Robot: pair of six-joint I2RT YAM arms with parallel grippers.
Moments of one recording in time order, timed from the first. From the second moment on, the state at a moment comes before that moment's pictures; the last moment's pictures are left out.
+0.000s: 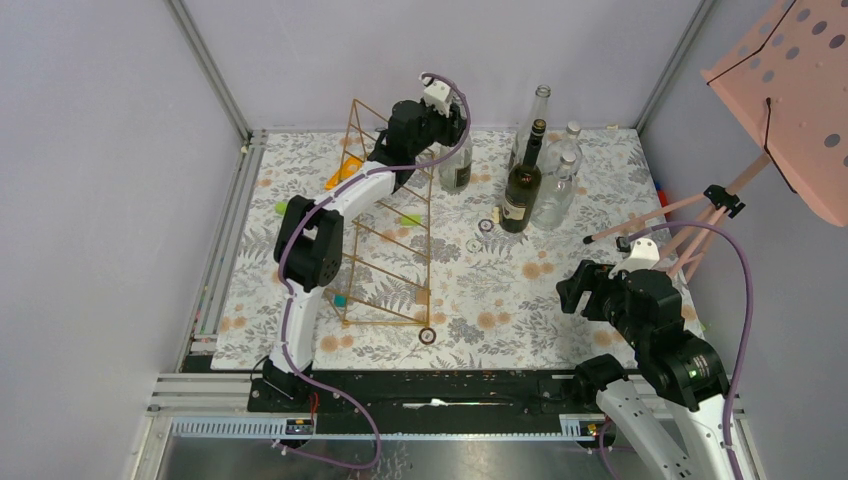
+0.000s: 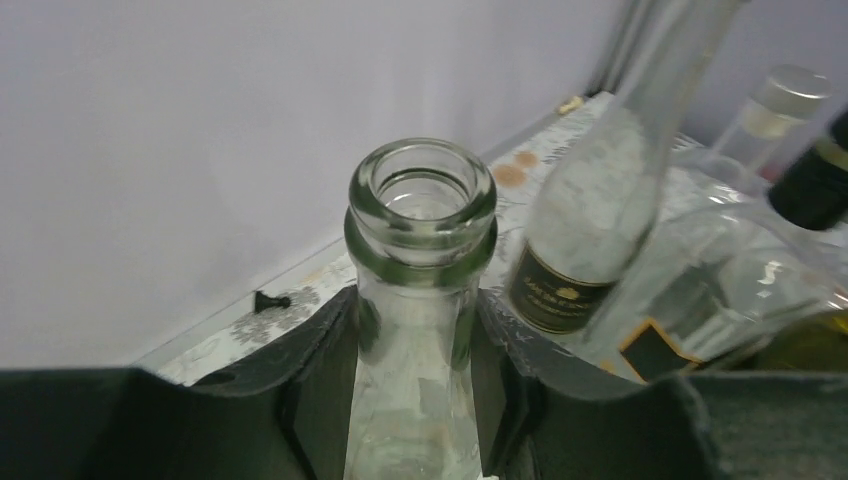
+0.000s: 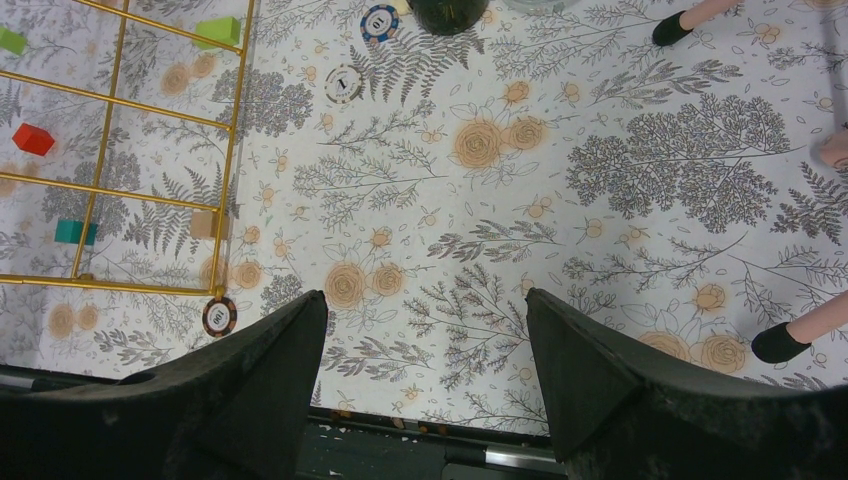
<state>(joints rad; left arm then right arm) -0.50 2.21 1.85 0.34 0.20 -0.04 0.36 0.40 0.85 -0.99 0.11 0.39</state>
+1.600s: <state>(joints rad) -0.59 2.27 1.84 0.56 0.66 -0.10 0.36 0.39 0.83 -0.99 0.09 0.41</state>
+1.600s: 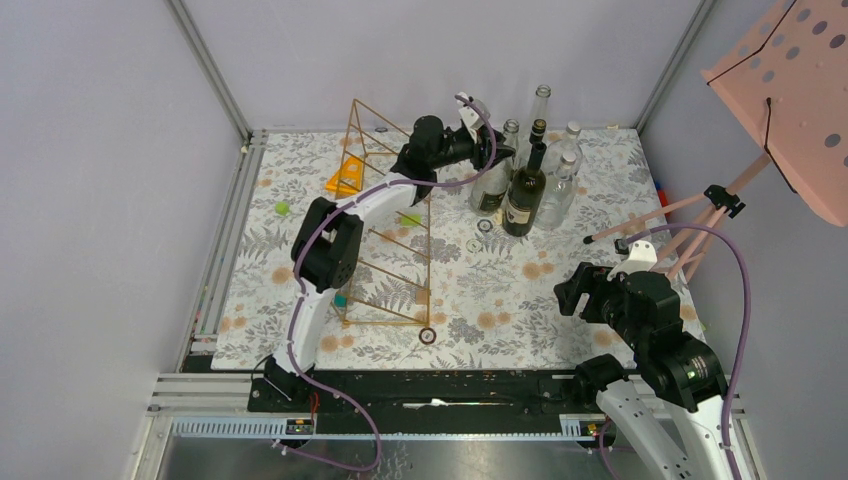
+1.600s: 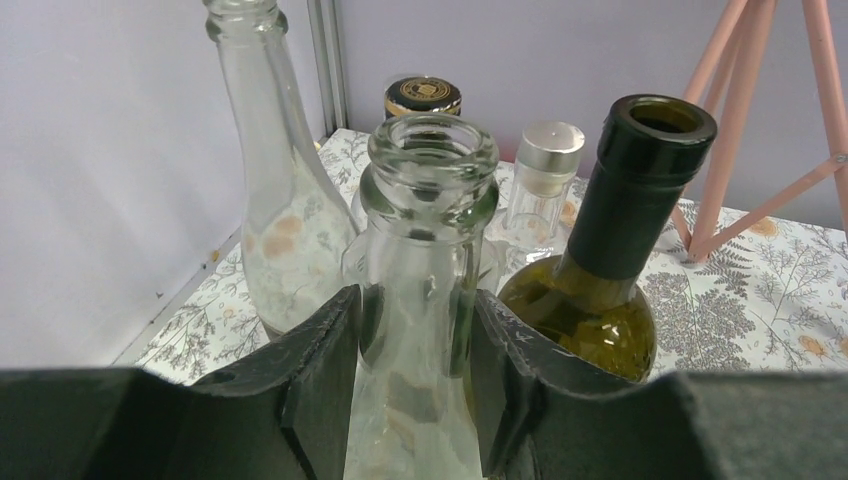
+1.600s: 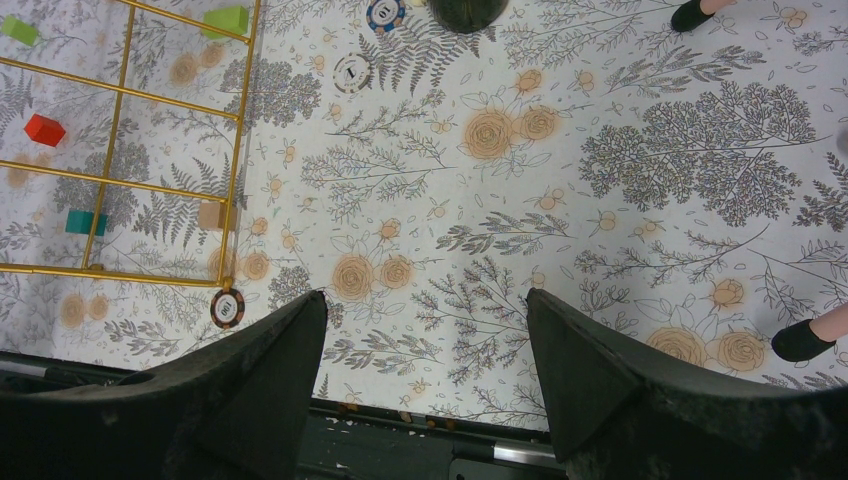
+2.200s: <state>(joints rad) -0.62 2.34 1.93 0.58 0.39 -0.09 0.36 0.39 0.83 -0.99 0.08 0.41</state>
